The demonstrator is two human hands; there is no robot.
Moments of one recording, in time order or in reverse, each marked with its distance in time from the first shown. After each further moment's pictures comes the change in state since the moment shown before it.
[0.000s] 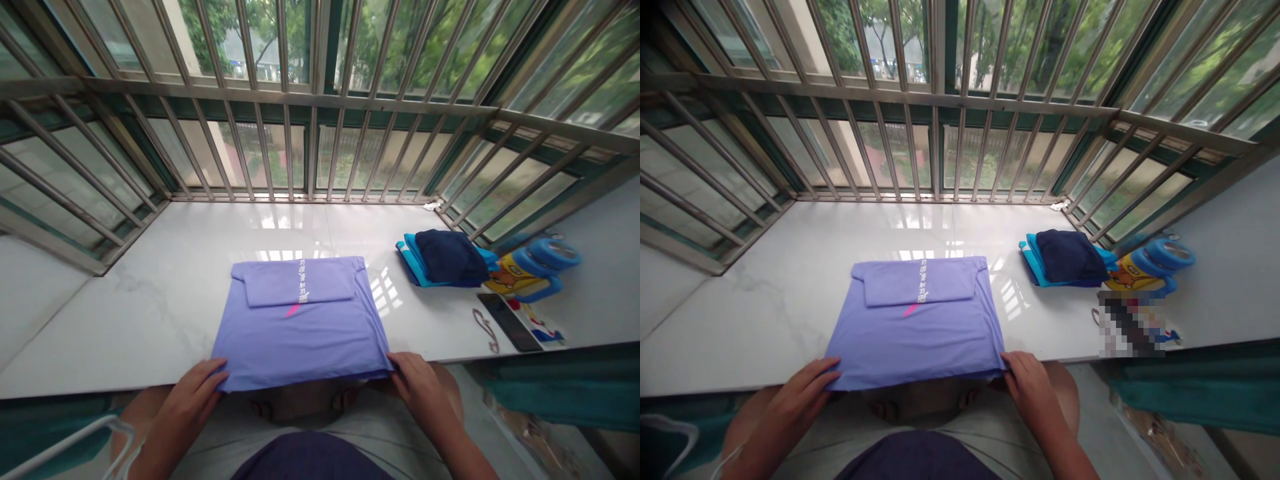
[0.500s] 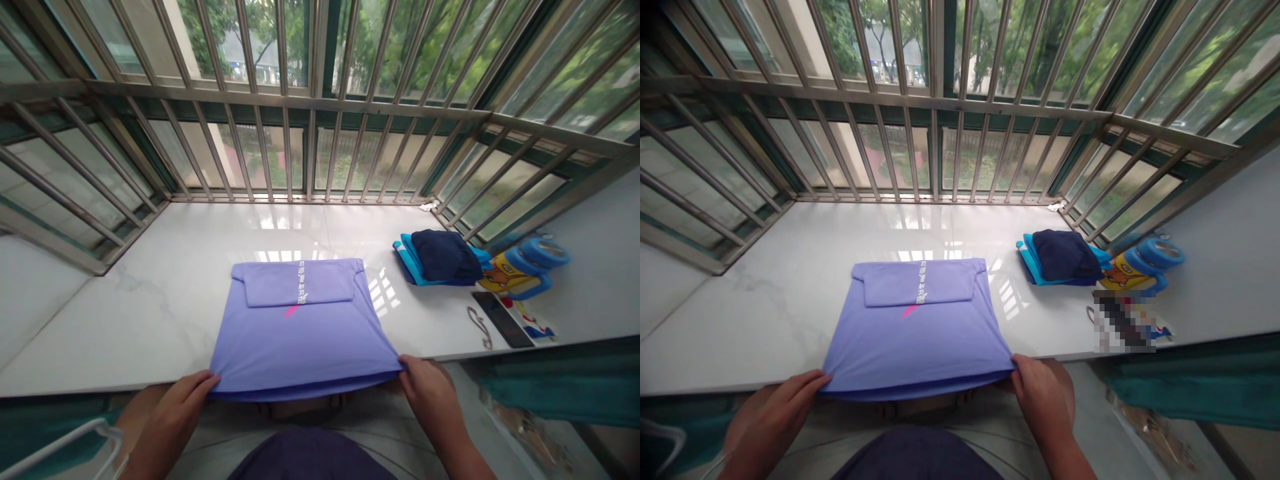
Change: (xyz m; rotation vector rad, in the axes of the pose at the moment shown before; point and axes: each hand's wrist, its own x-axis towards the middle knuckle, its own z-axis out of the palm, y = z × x) left_hand -0.011 0.000 -0.023 0.088 0.088 0.069; right_hand -0.018 -0.010 -0.013 -0.148 0.112 0.133
